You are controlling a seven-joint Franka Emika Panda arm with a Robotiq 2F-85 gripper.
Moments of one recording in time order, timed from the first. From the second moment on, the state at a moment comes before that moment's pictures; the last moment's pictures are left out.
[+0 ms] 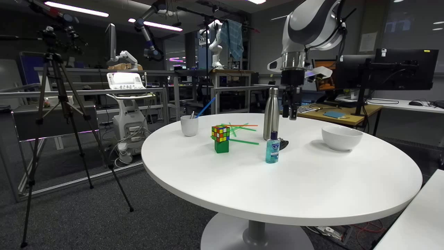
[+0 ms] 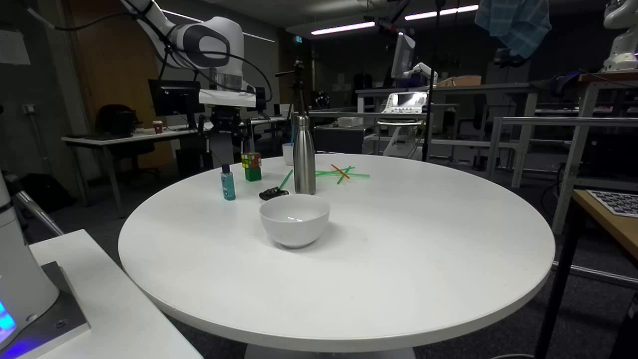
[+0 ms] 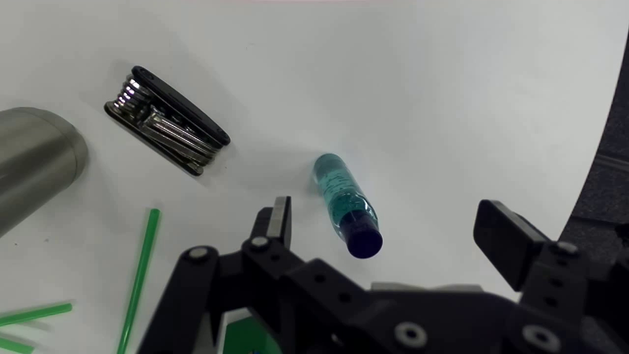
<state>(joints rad) 0.15 0.04 0.02 -2.33 0.15 2.33 -0.89</state>
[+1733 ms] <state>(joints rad) 0.10 0.20 0.10 -2.23 0.15 2.33 -1.08</state>
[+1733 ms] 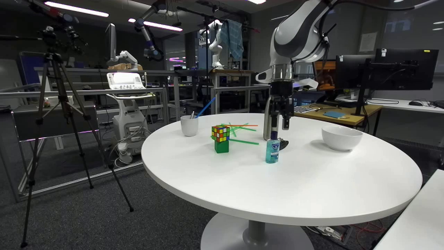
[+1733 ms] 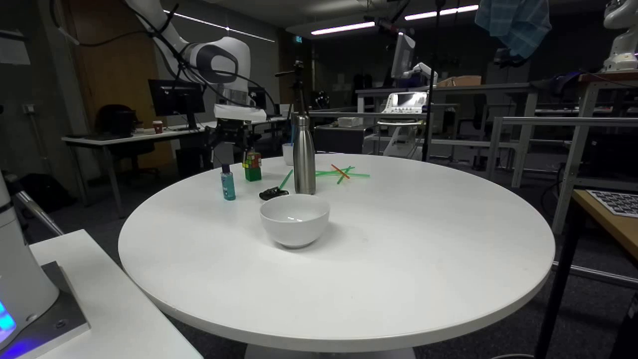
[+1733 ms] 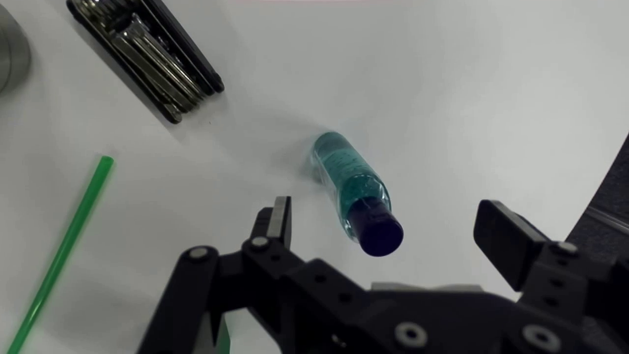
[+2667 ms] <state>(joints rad) 0.09 0.31 0.13 -2.14 0.15 2.29 -1.08</state>
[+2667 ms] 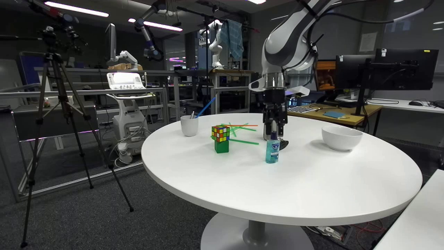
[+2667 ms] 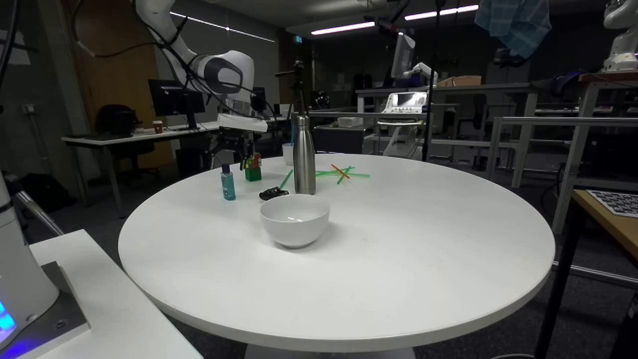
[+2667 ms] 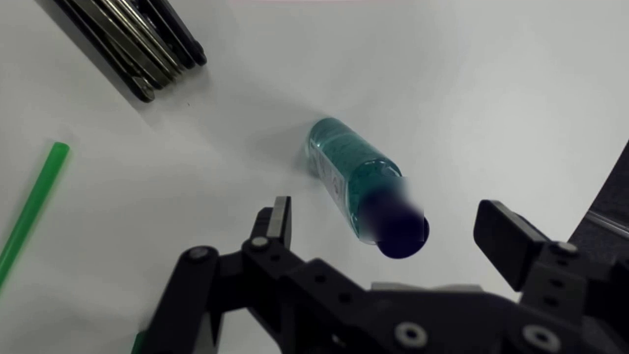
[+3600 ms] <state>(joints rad) 0.08 0.36 0.16 -2.12 0.15 2.27 -1.08</state>
